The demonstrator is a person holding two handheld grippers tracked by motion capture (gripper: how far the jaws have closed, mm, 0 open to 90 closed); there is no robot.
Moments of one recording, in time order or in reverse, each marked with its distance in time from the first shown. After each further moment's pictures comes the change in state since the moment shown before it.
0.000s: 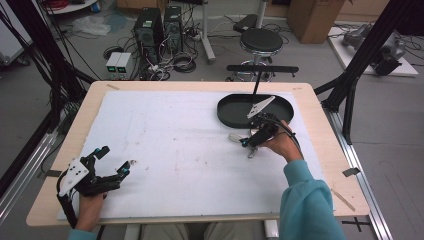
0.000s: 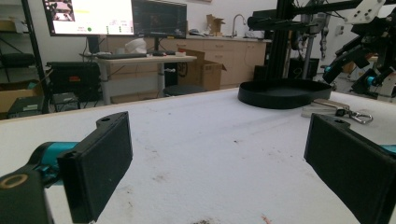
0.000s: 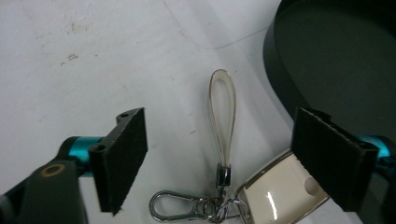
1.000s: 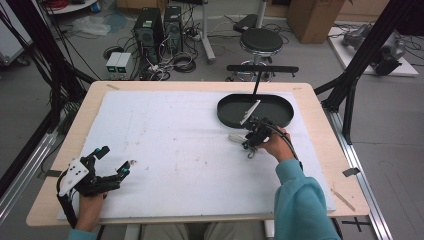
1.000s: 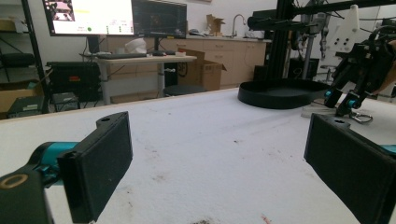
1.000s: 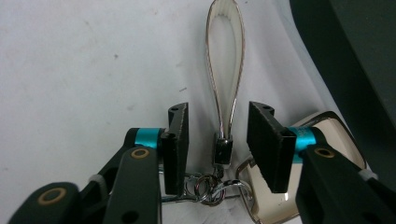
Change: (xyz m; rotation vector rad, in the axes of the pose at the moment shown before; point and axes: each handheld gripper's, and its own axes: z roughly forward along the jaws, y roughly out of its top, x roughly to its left) left arm 0.000 0.000 0.000 0.000 0.001 -0.002; right arm -0.006 -0.001 0.031 0.252 0.007 -0.018
